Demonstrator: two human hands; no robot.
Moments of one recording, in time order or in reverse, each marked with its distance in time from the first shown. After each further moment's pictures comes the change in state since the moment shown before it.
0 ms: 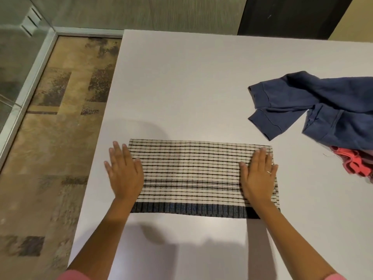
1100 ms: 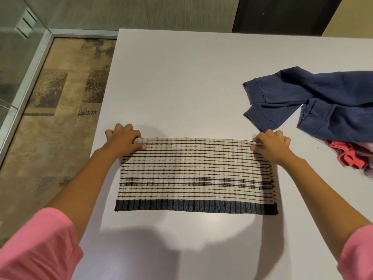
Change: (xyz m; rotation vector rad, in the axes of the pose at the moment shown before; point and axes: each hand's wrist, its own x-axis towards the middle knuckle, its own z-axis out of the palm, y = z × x) left_hand 0.106 0.016 -0.045 0.174 -0.446 0.357; right_hand 0.098 0.034 -0.064 -0.208 -0.344 -0.159
